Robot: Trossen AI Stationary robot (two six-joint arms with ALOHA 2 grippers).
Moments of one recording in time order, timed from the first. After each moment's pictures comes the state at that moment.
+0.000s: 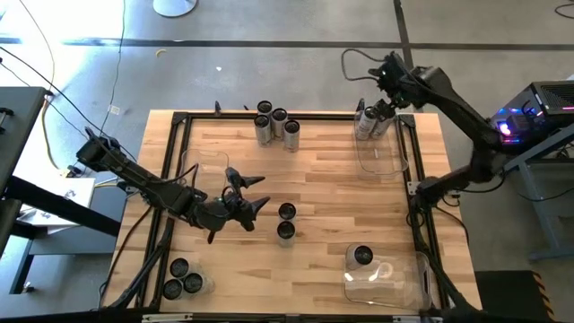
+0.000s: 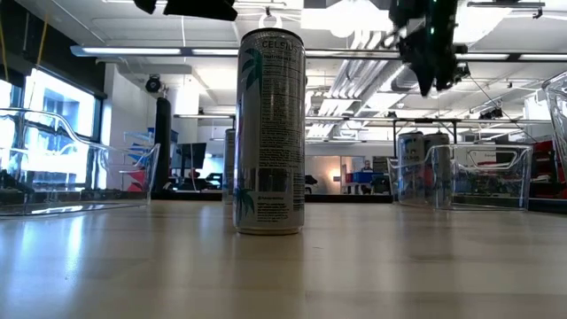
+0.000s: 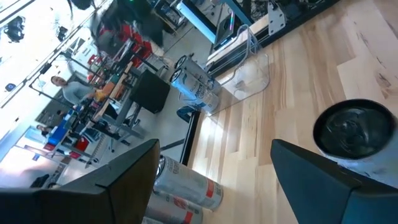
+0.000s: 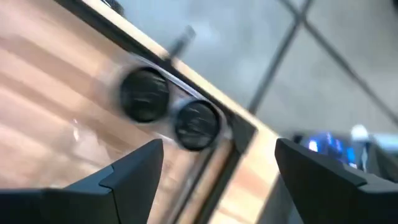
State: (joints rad) left arm -0.48 1.32 0.90 -0.02 -1.00 0.45; right arm -0.83 1.41 1.57 -1.34 0.41 0.00
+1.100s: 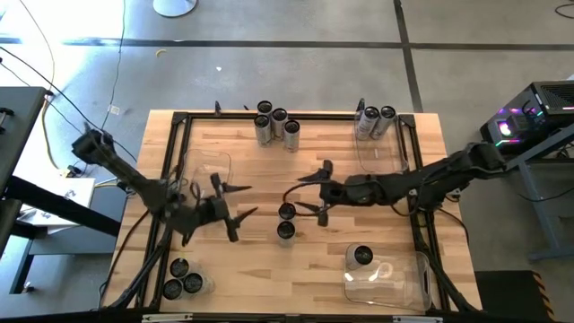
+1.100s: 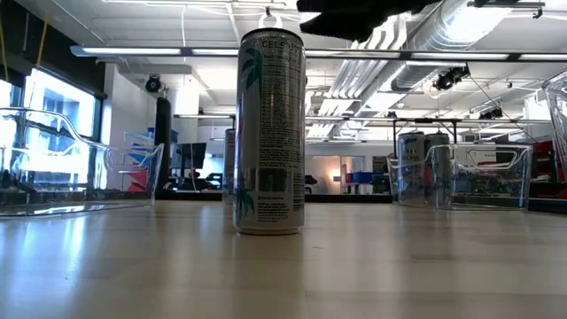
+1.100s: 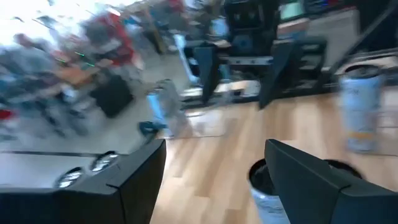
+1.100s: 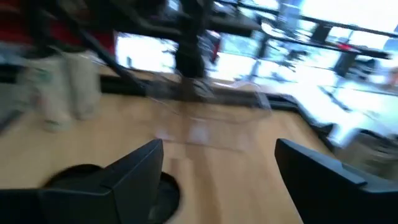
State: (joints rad) left arm -0.60 1.16 0.78 0.10 -0.99 0.08; right arm 0.23 1.40 0.86 0.31 0.36 -0.11
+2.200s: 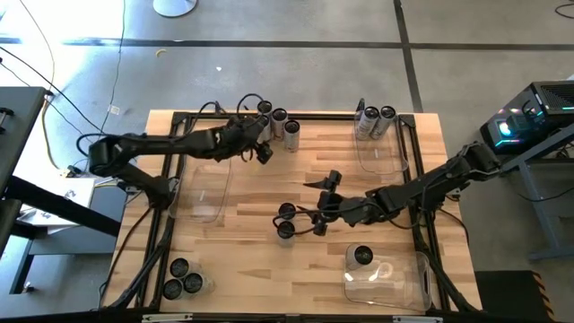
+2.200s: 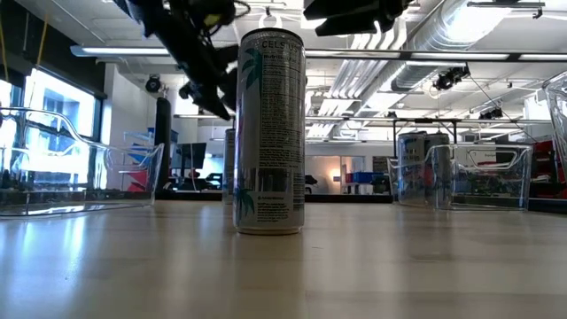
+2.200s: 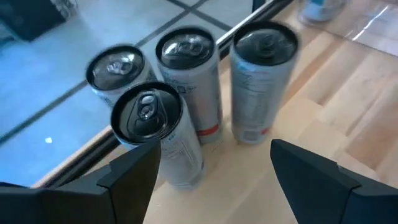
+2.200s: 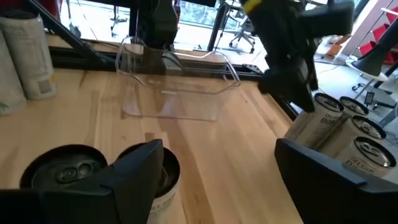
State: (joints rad) left arm 0.31 1.44 0.98 -0.27 -0.48 -0.21; right arm 0.37 1.46 0.95 0.12 0.69 0.02
